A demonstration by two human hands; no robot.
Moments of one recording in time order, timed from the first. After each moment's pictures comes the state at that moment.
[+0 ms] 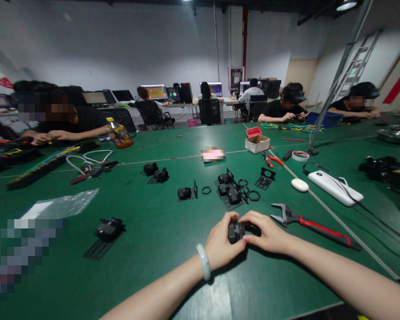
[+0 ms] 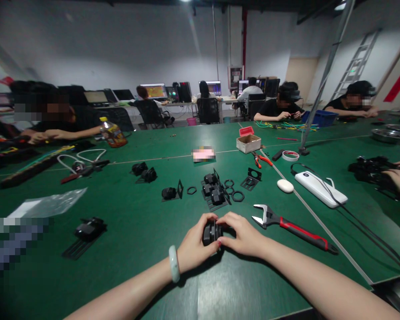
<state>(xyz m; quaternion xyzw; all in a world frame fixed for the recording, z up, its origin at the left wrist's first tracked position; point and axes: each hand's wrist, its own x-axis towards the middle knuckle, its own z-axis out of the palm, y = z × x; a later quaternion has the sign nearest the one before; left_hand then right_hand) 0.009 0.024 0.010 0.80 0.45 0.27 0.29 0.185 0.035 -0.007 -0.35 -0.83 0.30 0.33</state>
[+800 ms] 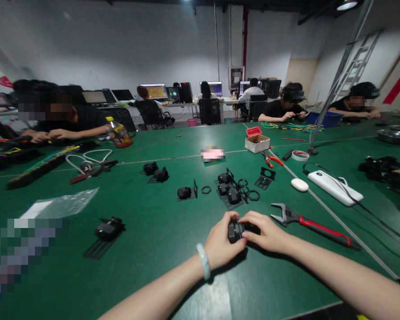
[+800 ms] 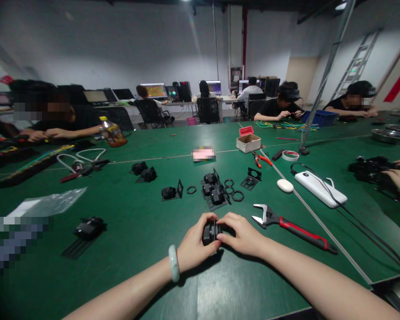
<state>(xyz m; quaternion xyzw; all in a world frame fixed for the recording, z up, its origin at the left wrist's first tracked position) 0.009 0.025 0.010 0.80 0.45 0.27 0.29 0.184 0.035 -0.009 -0.36 -0.82 0.29 0.32</state>
